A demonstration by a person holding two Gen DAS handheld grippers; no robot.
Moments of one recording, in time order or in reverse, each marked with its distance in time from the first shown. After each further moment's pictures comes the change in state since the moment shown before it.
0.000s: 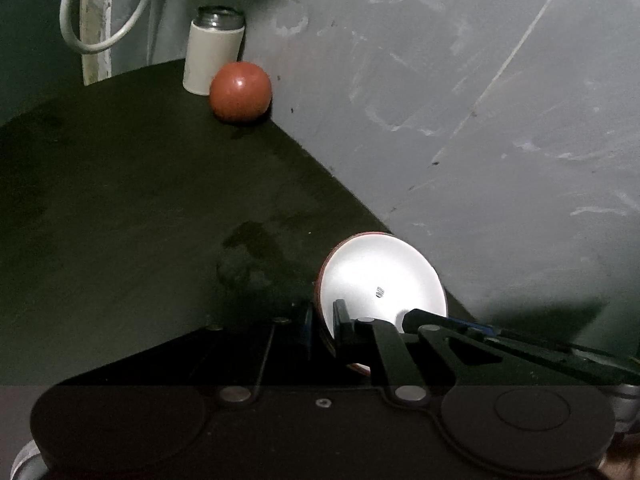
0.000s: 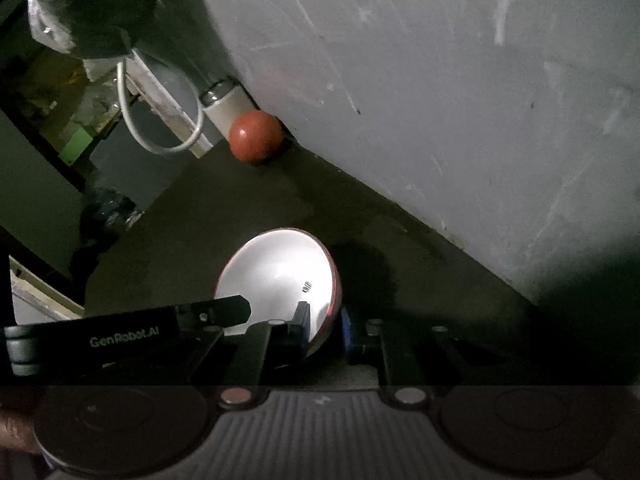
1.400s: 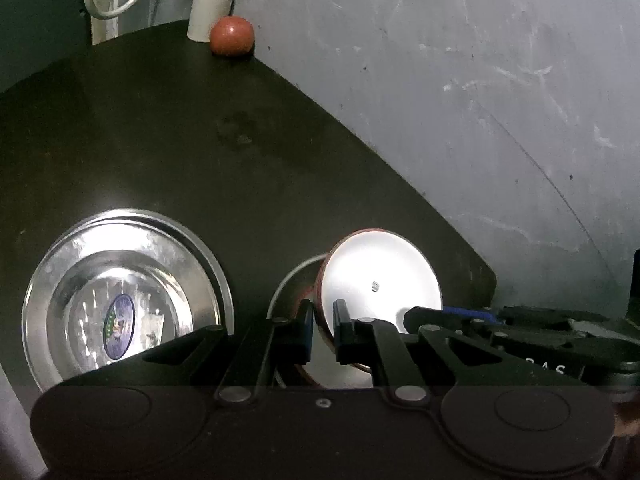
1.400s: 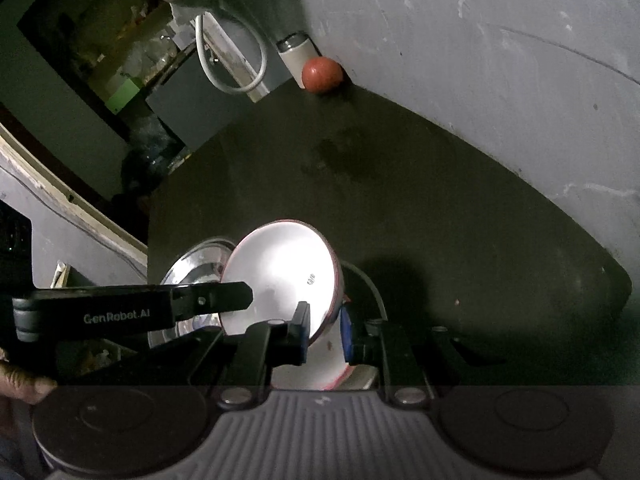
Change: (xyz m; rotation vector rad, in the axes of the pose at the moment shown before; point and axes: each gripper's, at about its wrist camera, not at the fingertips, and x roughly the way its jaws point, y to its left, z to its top) left arm -0.106 -0.024 -0.108 0.036 0.115 -0.038; right arm -0.130 0.020 -0.103 -0.080 0.116 0.077
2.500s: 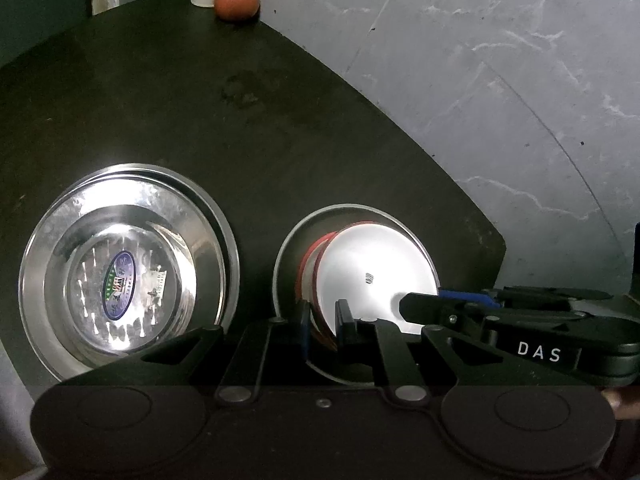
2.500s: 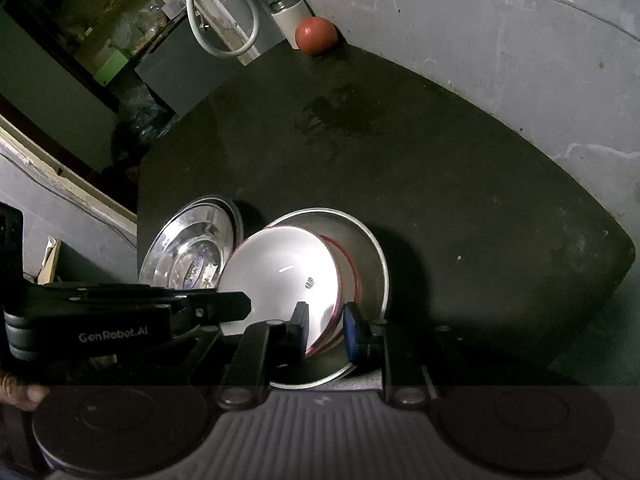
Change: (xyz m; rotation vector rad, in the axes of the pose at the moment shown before) left arm 0.009 0.002 -0.011 -0.012 0.087 0.016; right arm 0.010 0.005 -0.006 0.004 0.107 -0.026
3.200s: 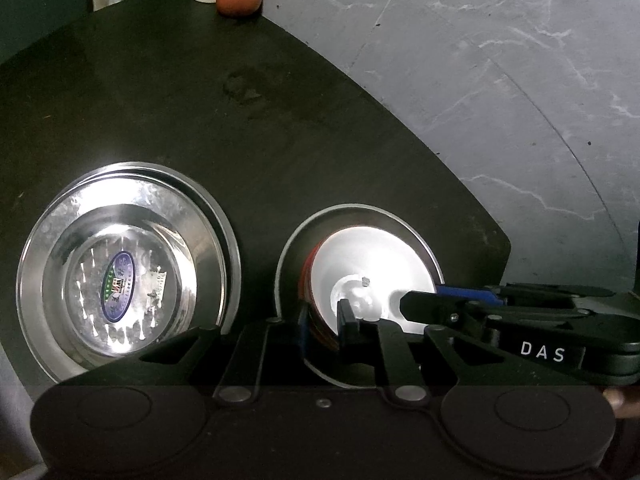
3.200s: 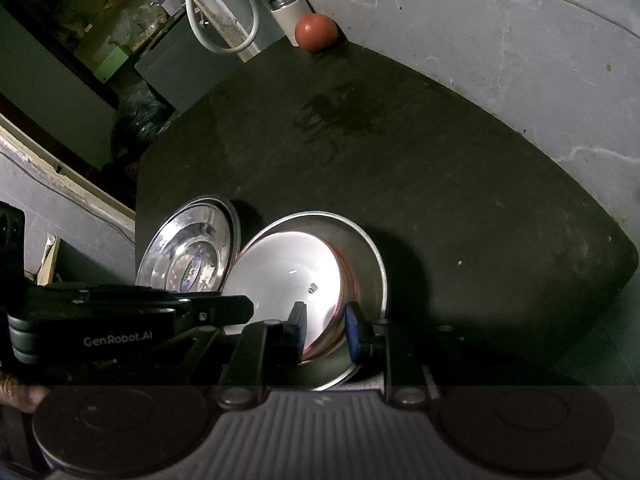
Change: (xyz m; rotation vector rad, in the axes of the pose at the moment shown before) left arm 0.005 0.000 0.002 -0.004 0.010 0.004; right arm 0.002 0.000 0.001 -0.005 0.010 -0.001
